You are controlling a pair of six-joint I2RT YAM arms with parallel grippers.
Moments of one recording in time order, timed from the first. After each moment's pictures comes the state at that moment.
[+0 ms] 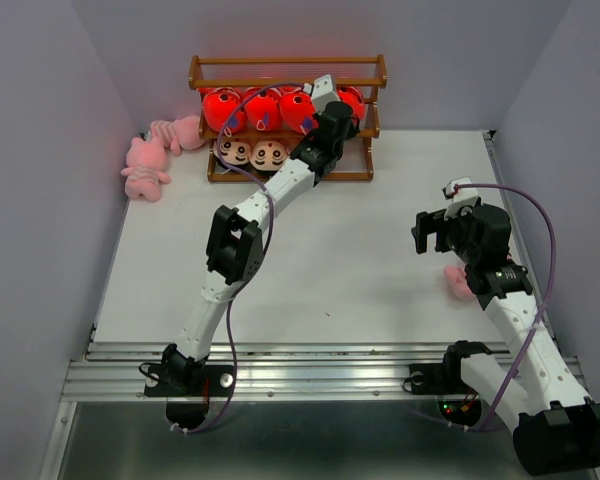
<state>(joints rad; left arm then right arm) -0.66 2.42 2.35 -0.10 -0.44 -0.66 0.10 0.83 0.70 -0.25 -0.16 -0.11</state>
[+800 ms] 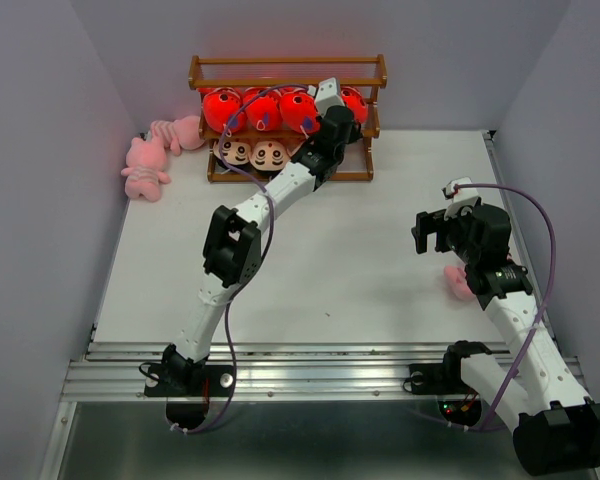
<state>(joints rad) -0.68 2.37 2.25 -0.03 -0.41 -0.63 0.10 0.83 0.70 -0.25 -0.15 -0.11</state>
